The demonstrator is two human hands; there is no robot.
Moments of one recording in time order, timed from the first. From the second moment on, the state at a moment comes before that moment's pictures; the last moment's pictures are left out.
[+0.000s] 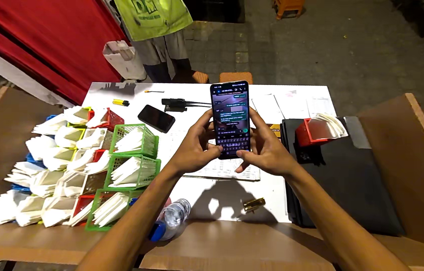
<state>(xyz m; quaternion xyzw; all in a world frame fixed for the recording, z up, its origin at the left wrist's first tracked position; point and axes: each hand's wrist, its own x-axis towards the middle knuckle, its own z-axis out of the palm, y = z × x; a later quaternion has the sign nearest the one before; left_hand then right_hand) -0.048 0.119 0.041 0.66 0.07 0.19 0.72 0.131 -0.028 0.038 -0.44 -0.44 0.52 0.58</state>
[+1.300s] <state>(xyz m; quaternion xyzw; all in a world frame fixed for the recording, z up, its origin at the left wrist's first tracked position) -0.046 0.122 0.034 0.68 0.04 0.15 0.72 0.126 -0.025 0.034 -0.49 -0.36 0.49 0.63</state>
